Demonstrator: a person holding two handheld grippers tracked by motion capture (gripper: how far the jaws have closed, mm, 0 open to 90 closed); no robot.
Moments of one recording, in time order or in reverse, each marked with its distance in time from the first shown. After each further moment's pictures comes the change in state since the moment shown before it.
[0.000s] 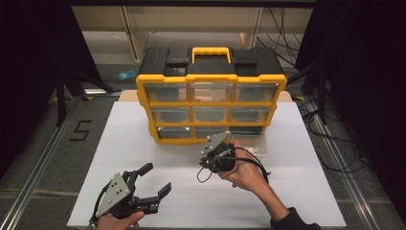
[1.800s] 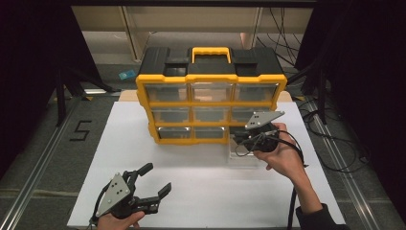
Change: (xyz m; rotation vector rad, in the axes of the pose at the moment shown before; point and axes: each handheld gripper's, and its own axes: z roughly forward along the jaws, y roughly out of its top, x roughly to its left) left arm 0.000 0.000 0.000 -0.001 -0.002 0.002; right arm -0.056 -0.040 -0.082 -0.134 -0.172 0.160
